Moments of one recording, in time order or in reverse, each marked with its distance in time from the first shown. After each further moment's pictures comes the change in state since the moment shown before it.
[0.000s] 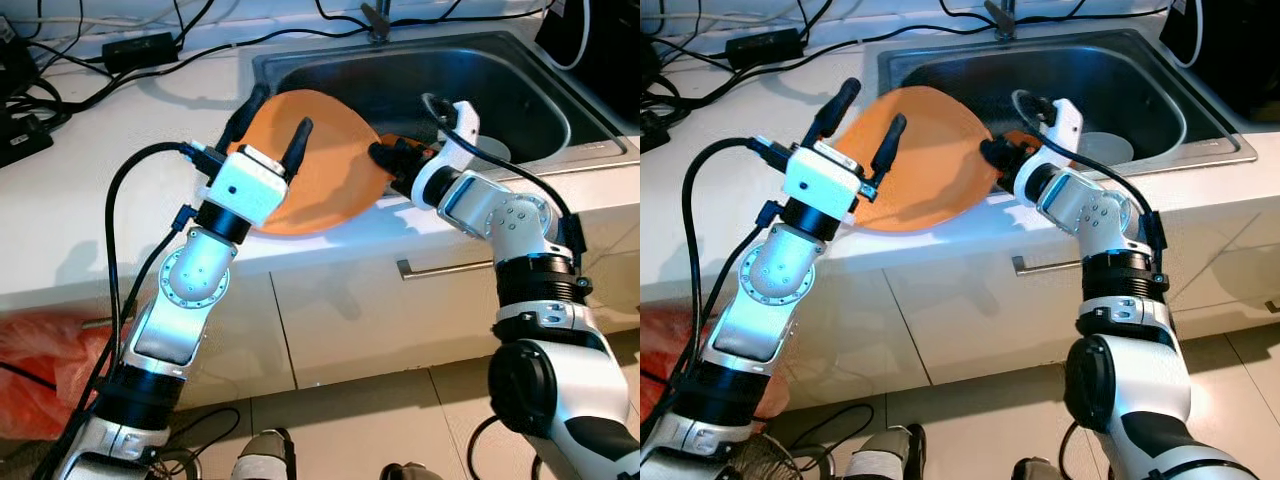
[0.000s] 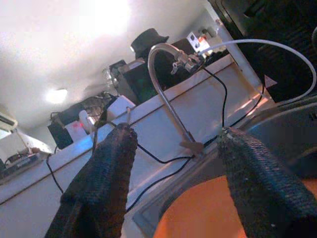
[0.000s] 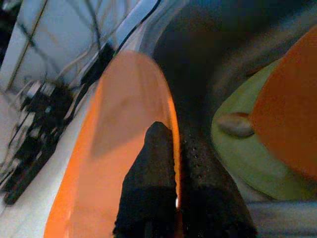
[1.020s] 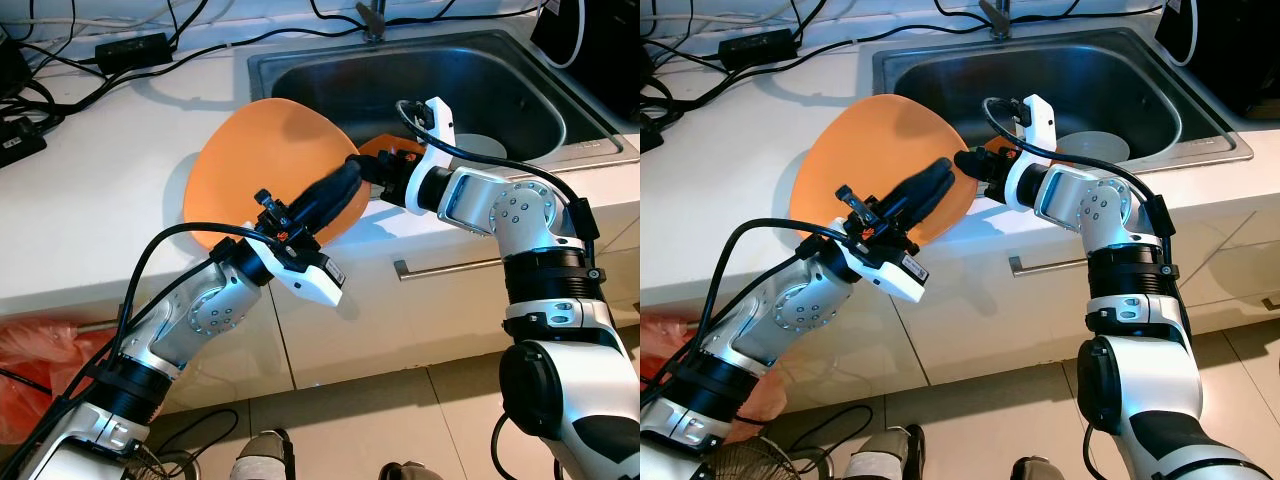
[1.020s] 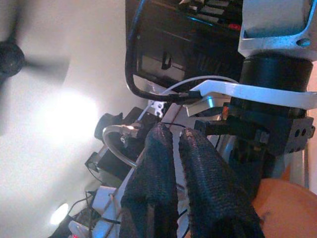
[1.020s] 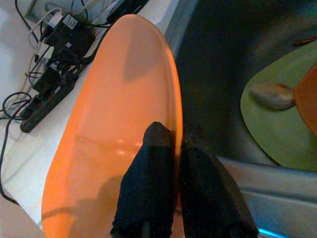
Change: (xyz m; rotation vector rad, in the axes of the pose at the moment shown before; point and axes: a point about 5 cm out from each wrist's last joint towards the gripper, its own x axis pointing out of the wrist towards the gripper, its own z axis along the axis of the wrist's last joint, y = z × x) left arm -0.017 -0.040 -0.003 0.448 -0.290 -0.280; right arm -0.006 0.025 -0.010 -0.168 0.242 0.154
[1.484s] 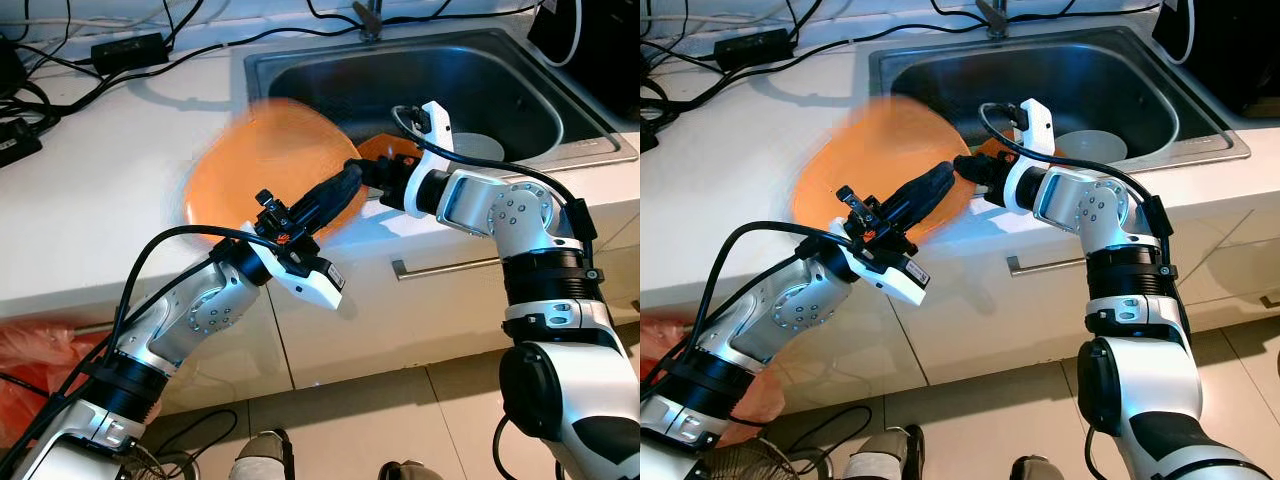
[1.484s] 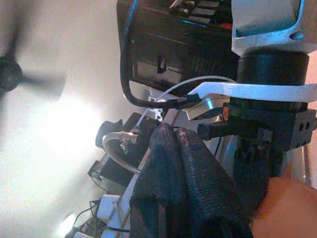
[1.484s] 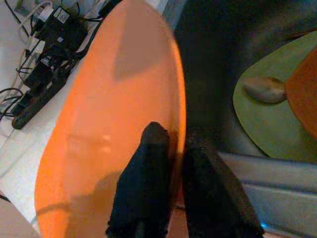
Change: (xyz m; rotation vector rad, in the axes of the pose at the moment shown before) left arm 0.000 0.000 -0.001 0.073 -0.016 -0.029; right arm 0.001 -0.001 -0.003 -0.009 0.022 -0.016
